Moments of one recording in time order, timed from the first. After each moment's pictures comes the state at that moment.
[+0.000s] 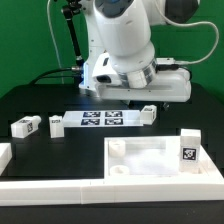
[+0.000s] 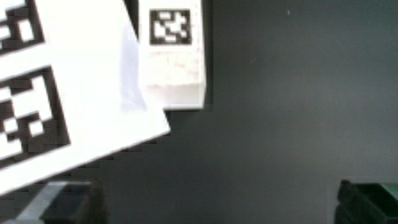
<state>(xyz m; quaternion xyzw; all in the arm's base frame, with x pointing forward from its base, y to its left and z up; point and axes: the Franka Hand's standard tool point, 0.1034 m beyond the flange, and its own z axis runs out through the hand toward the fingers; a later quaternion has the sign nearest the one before) 0.390 0.082 0.051 -0.91 0.18 0.35 0.10</state>
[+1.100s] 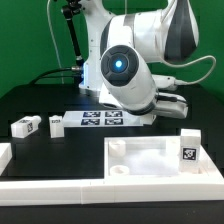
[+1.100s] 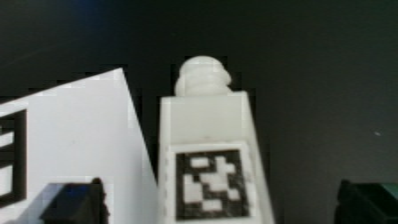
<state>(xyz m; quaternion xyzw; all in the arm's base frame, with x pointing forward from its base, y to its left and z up) 0.316 0.097 0.009 -0.87 0.18 0.45 0.08</state>
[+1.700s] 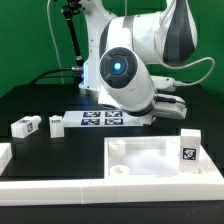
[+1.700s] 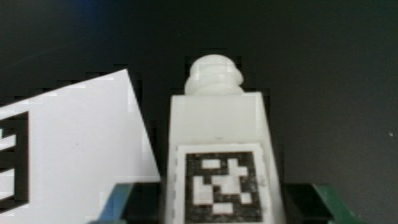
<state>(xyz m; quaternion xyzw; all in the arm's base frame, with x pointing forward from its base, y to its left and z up) 0.316 0.096 0.008 -0.87 0.18 0.45 0.08</state>
